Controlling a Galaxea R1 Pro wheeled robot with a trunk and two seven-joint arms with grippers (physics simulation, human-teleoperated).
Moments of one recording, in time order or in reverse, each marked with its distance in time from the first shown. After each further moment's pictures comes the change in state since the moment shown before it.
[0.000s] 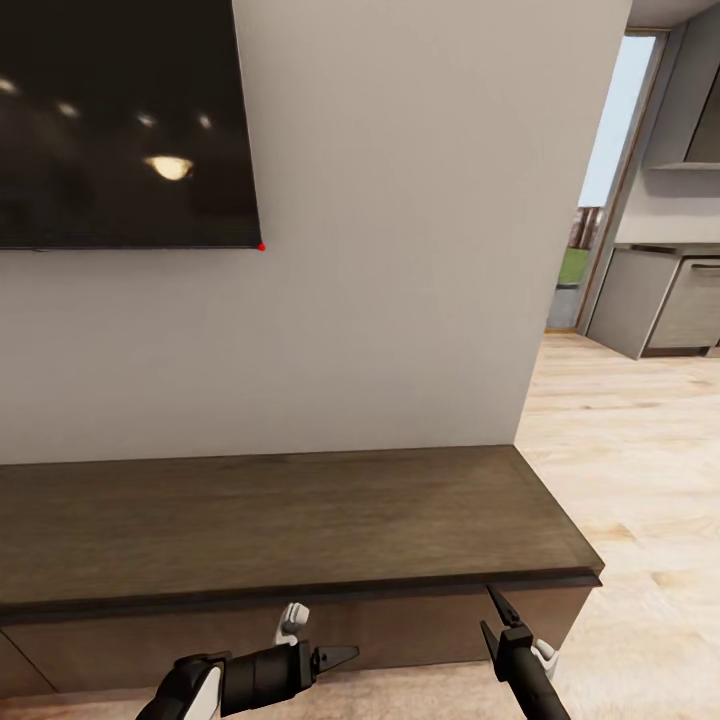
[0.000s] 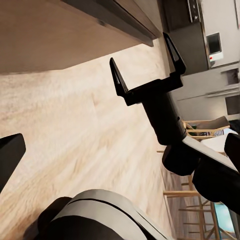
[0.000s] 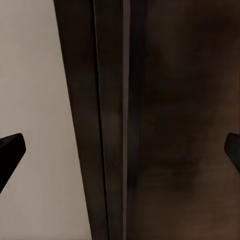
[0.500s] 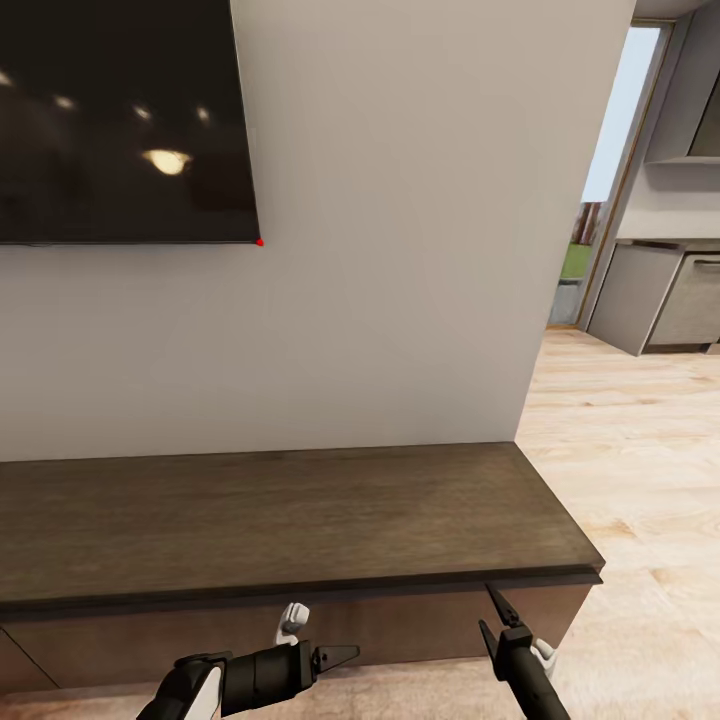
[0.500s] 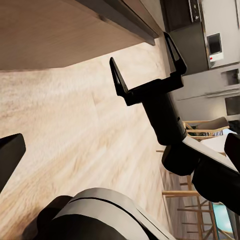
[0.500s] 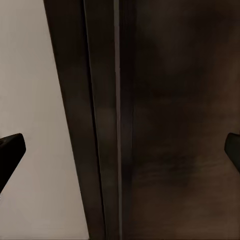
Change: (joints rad) left arm 0.000 -0.001 0.000 0.000 0.001 0.000 0.001; right arm 0.000 -0.001 0.004 -0.002 0.001 0.012 0.006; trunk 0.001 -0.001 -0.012
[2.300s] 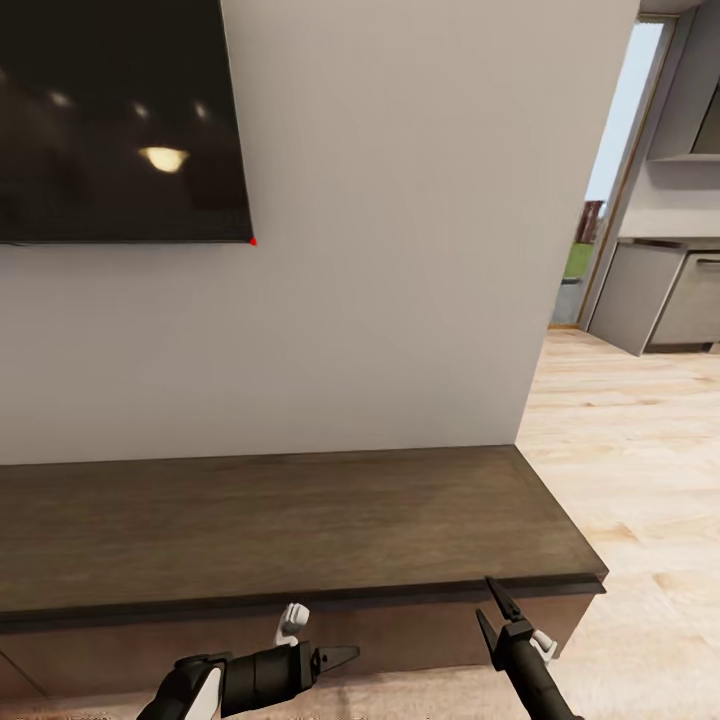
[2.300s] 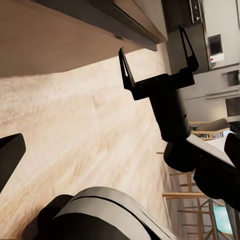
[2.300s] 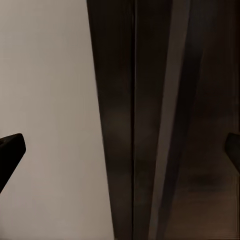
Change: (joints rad) left arm 0.002 0.000 0.000 0.000 -0.002 -0.002 0.000; right arm -0.001 -0.008 0.005 -0.019 0.012 0.045 0.068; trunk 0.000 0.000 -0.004
